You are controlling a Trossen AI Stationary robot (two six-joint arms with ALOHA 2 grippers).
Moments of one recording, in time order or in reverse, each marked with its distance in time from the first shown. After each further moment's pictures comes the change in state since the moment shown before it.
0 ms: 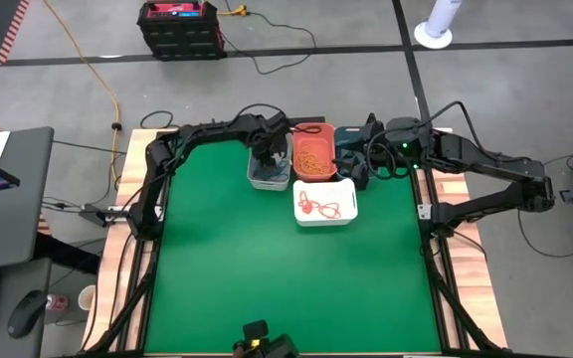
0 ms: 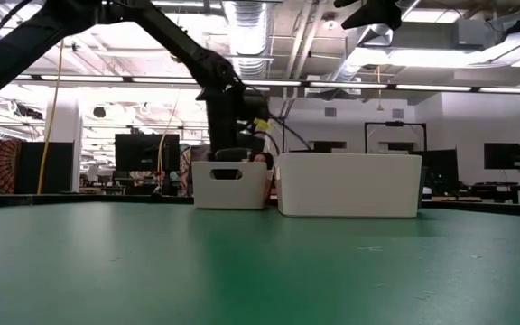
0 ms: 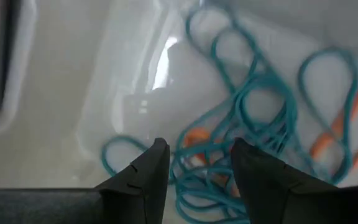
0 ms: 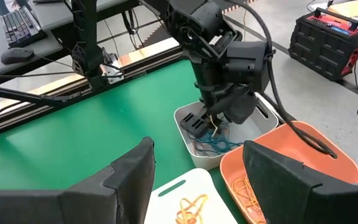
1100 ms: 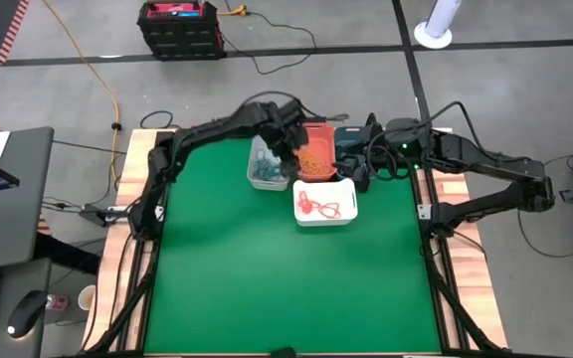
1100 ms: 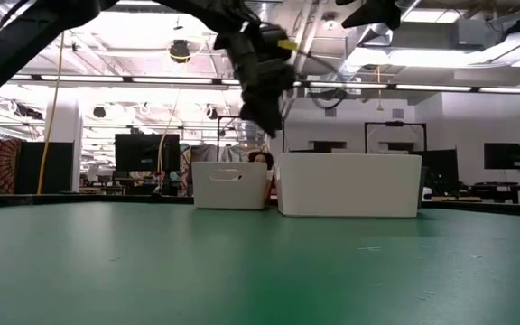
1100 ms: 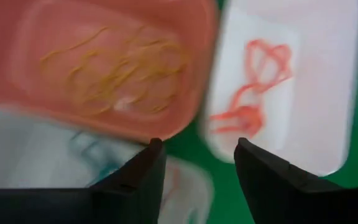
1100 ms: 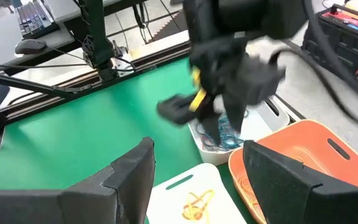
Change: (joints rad) left arm -0.133 -0.009 0.387 -0.215 0.294 -0.171; right arm 0.002 -0.001 0.000 -0.011 -0.046 -0.018
